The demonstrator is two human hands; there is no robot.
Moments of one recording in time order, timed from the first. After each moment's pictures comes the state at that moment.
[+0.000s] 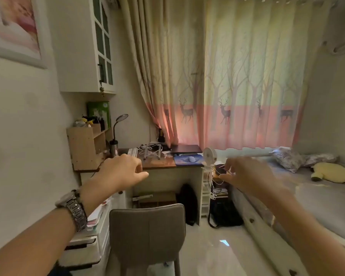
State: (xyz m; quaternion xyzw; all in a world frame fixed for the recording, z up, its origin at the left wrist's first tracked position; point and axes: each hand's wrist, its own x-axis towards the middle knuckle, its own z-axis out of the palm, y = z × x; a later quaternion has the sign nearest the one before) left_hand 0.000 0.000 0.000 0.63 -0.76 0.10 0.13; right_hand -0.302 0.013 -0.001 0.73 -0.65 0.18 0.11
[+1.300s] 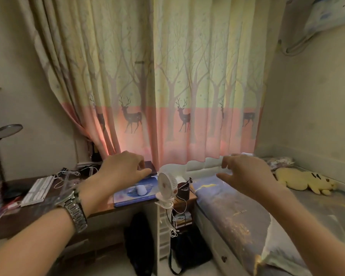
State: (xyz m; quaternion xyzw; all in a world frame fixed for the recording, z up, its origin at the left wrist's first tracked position) left_hand -0.231 -0.540 0.020 0.53 -0.83 0.10 0.15; right_hand -0.502 -0.457 0.013 0.65 -0.70 0.16 0.23
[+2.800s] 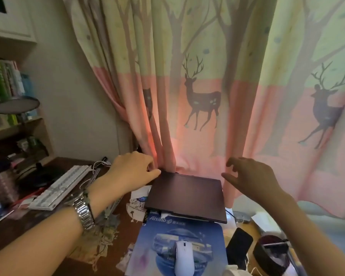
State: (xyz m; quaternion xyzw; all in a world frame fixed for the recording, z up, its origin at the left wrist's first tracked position) left_hand -0.198 -1.124 -0.068 0.71 -0.69 0.06 0.12; right_hand -0.471 -1.192 -0.081 0.81 -0.55 0.16 0.11
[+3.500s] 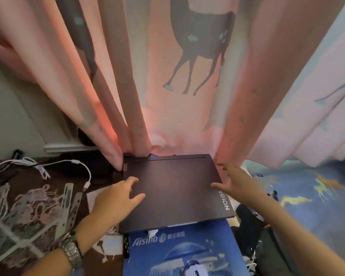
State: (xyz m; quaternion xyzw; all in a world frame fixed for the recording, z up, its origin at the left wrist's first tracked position) left_hand -0.113 -1.362 -0.281 0.67 -0.71 -0.20 0.10; right_hand -0.431 -1.375 -0.251 0.70 -0.69 0.10 -0.15
